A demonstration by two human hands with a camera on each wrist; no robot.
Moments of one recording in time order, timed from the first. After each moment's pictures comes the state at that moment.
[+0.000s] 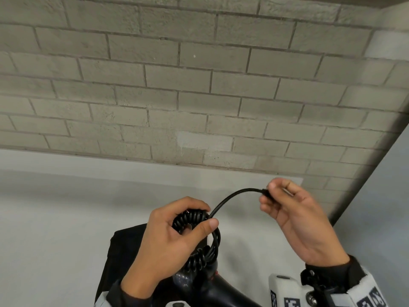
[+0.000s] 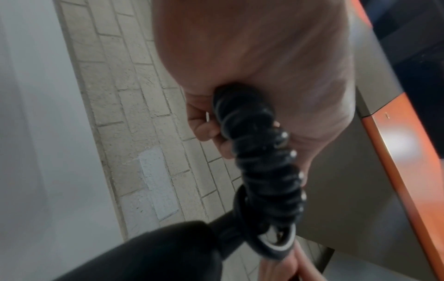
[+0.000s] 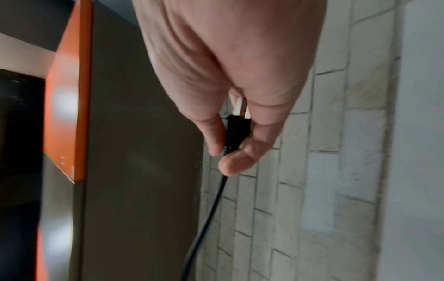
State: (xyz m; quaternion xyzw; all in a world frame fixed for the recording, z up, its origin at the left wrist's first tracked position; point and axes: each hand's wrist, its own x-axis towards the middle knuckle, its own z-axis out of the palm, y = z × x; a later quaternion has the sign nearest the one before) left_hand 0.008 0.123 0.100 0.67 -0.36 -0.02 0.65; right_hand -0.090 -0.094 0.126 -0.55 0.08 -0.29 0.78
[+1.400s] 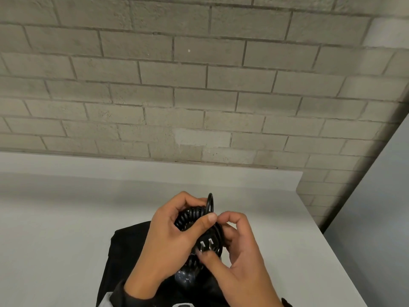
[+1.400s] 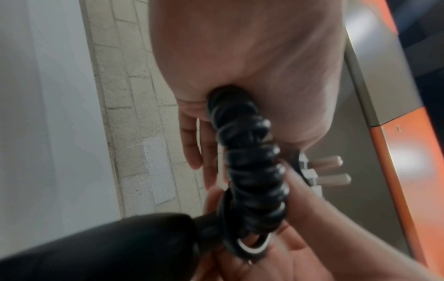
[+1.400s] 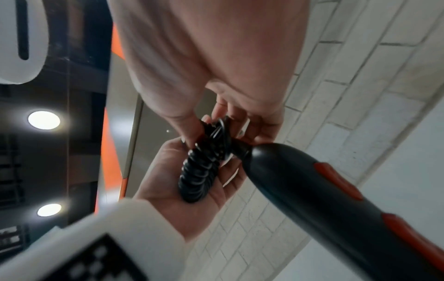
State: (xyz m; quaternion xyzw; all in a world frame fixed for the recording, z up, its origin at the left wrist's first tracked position) left_hand 0.007 0.115 0.097 0.65 -0.33 -0.08 0.68; right_hand -0.099 0.011 0.077 -0.76 0.07 -0.24 0.60
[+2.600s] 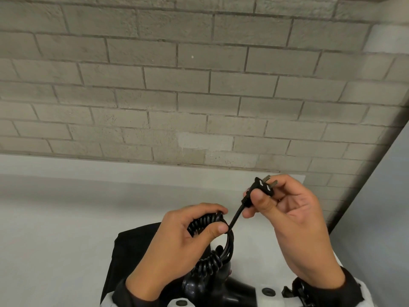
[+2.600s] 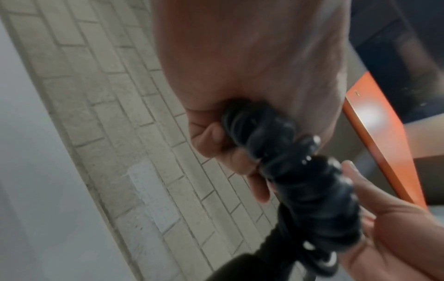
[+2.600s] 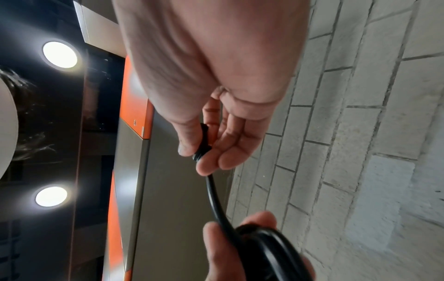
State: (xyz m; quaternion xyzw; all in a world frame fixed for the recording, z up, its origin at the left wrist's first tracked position) left_hand 0.005 0.118 0.104 0.70 -0.42 -0.08 0.57; right_hand -0.099 -0.046 0.142 -0.64 -0.03 -0.36 0.68
